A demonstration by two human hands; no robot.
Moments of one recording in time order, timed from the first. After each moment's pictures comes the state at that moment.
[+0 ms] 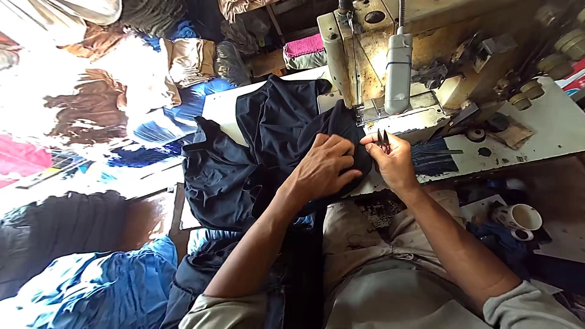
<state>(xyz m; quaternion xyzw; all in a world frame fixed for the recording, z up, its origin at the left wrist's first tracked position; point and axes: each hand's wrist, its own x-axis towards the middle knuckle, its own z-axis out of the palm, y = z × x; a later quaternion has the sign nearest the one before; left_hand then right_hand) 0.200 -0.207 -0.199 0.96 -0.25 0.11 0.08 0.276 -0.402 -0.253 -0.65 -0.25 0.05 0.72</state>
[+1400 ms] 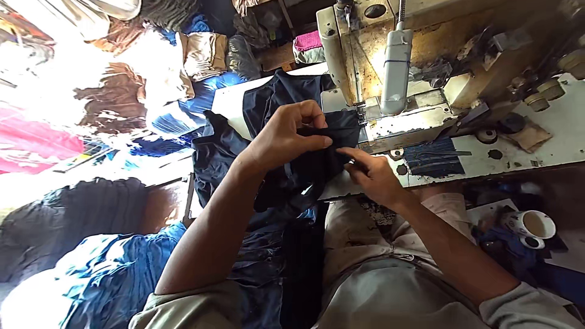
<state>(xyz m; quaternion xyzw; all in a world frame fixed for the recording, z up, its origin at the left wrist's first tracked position) 0.205 -0.177 -0.120 0.89 -0.10 0.03 0.45 0.263 -0.391 -0.266 -0.68 -0.43 0.06 0.59</state>
